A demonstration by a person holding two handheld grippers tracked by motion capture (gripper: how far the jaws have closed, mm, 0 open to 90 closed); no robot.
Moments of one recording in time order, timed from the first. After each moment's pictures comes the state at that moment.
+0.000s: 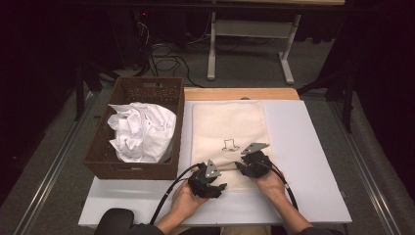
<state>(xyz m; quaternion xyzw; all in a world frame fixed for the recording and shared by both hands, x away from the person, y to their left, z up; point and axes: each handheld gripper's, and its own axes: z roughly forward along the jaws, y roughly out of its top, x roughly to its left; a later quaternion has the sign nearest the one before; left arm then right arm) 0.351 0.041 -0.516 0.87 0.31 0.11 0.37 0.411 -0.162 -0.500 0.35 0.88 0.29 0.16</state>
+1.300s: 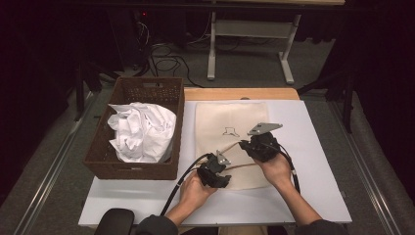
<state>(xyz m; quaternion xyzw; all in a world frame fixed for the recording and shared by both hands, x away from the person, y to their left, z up) 0.380 0.018 -0.502 0.87 0.35 0.10 0.32 0.416 -0.163 -0.415 0.34 0.86 0.34 0.17</state>
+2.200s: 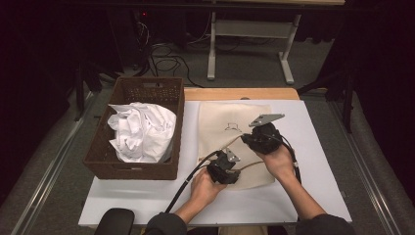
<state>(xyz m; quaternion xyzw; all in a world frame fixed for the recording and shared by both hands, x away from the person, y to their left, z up) 0.389 -0.012 -0.505 0.87 0.34 0.11 0.34 0.426 -0.163 -0.391 0.34 0.86 0.33 0.17</state>
